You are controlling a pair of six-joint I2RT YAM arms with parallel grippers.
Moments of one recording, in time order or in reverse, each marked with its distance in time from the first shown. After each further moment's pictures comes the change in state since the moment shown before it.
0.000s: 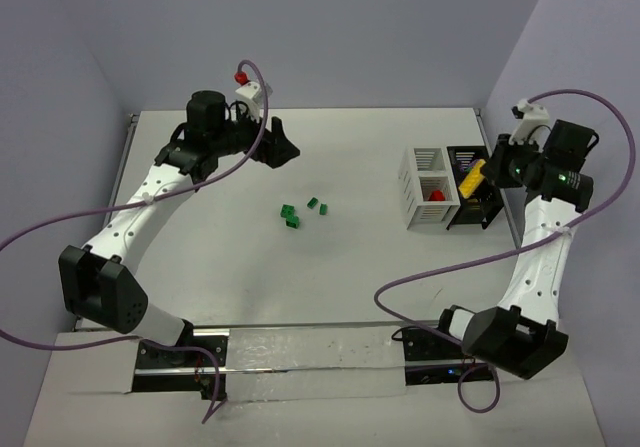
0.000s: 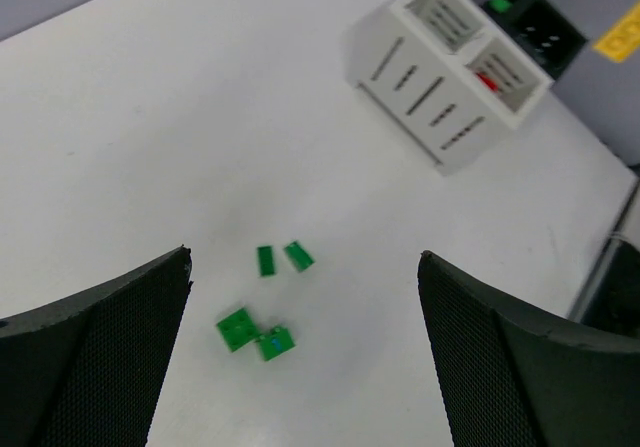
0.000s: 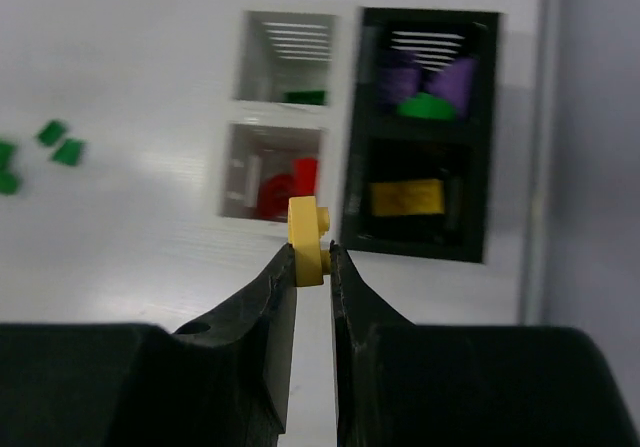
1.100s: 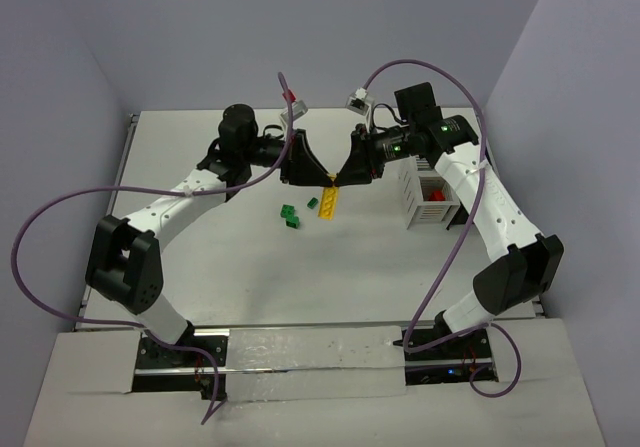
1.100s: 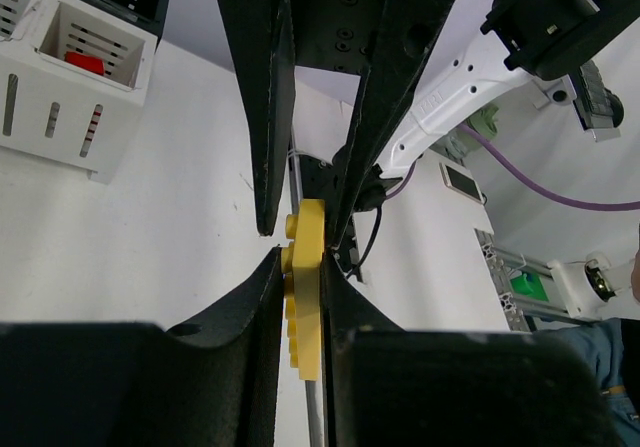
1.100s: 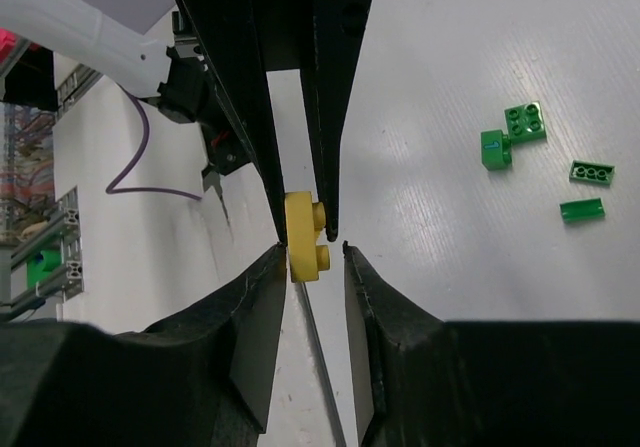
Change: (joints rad) left arm -0.126 0.142 -0.125 0.602 0.700 -0.465; right arm 0.812 0.365 0.262 -0.026 -0.496 0.122
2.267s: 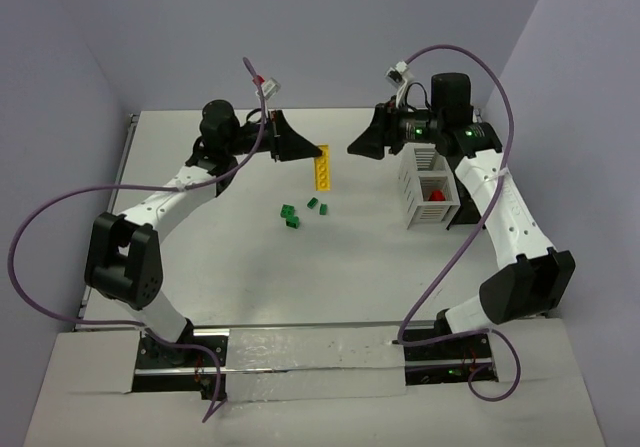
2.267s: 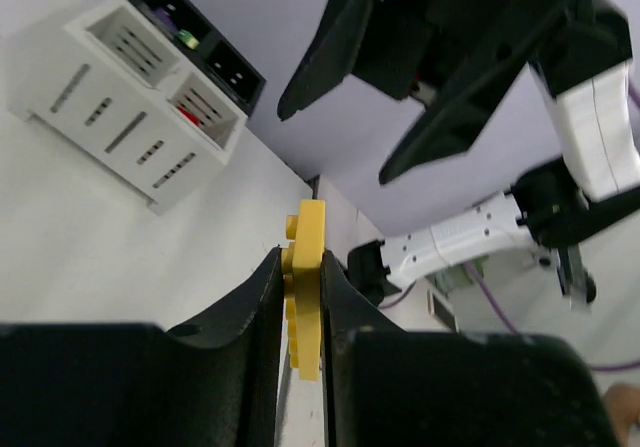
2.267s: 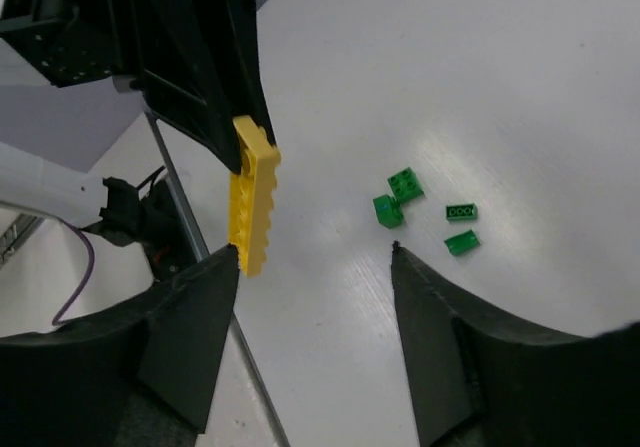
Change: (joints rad) left arm 0.111 0.019 -0.014 0.158 -0.208 -0.342; right arm -0.146 -0.083 -0.106 0.340 0.118 0.264
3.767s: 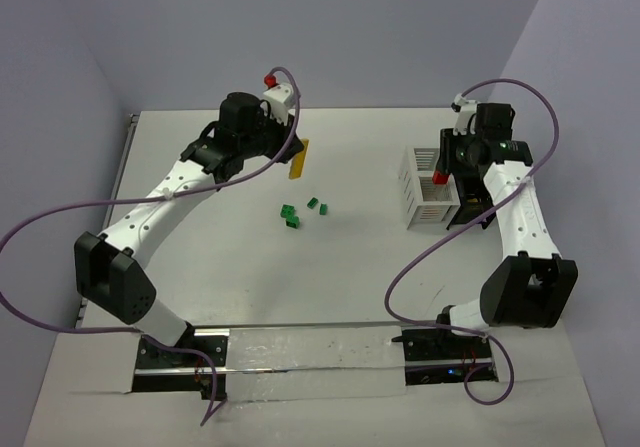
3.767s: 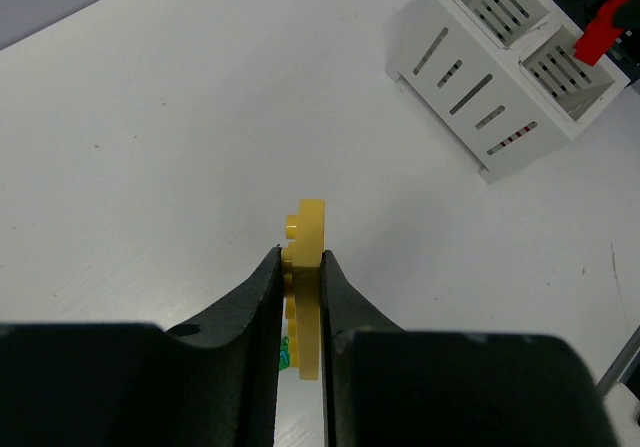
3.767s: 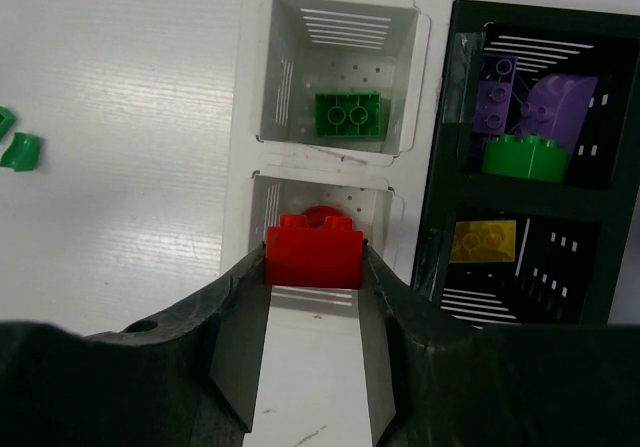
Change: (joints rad) left arm -0.139 -0.086 0.227 -0.822 -0.761 0.834; right arm -0.321 -0.041 -0.183 -0.173 0.687 -0.236
